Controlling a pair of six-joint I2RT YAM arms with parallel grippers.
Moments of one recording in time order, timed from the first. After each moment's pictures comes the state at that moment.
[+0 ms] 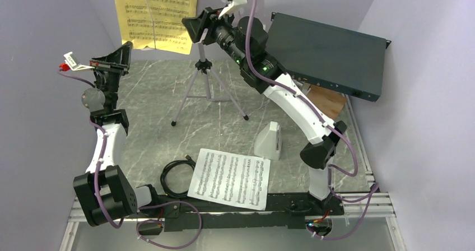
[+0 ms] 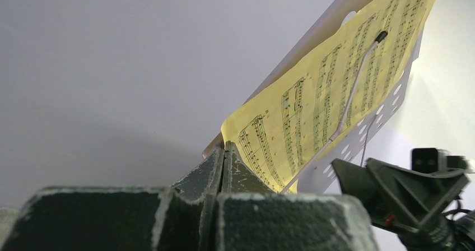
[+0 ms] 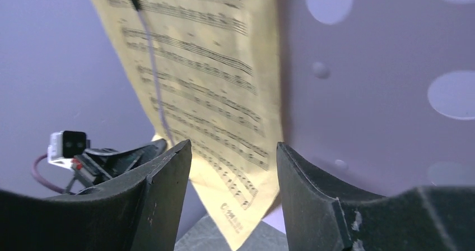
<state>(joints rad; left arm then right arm) 0.30 1.22 0.85 1.01 0.37 -1.25 0.83 1.91 2.29 -0.08 0.07 0.33</state>
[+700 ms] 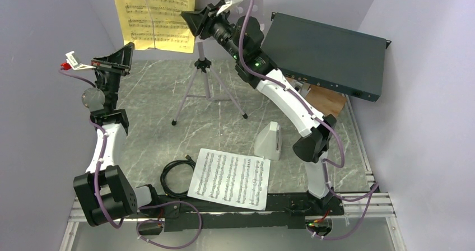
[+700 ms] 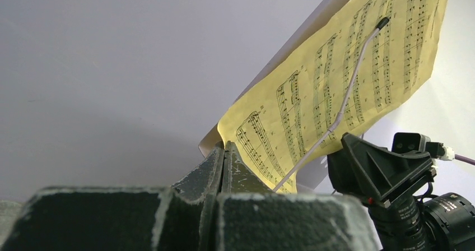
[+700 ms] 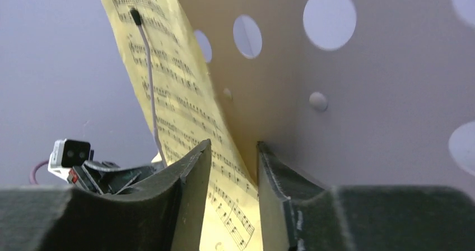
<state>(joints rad) 0.30 1.22 0.85 1.00 0.40 -1.25 0.77 2.02 2.31 0.09 -0.05 0.36</state>
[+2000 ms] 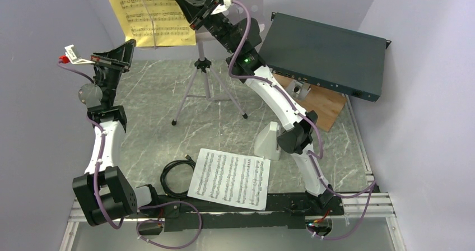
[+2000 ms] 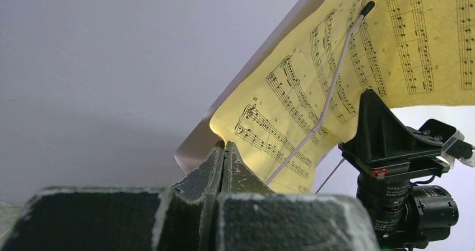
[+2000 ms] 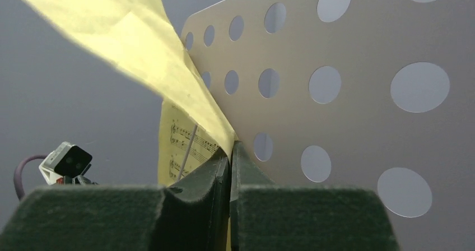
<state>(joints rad) 0.30 1.23 0.92 0.95 0.46 -1.25 0.76 2.26 2.63 0.38 -0.27 0.16</state>
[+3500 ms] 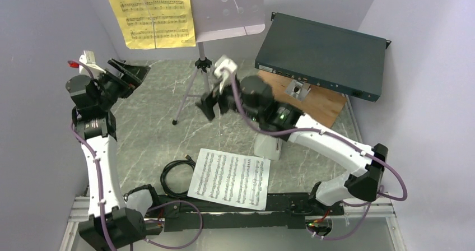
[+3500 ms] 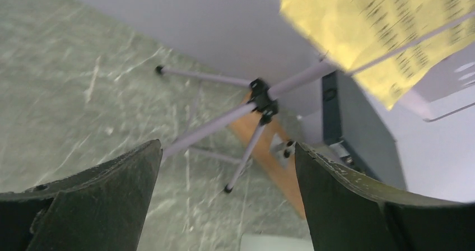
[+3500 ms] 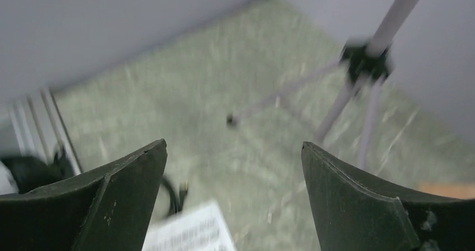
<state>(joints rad) 0.35 1.01 1.09 -0.12 0.60 -0.80 1.00 1.44 1.55 -0.17 0.07 0.02</state>
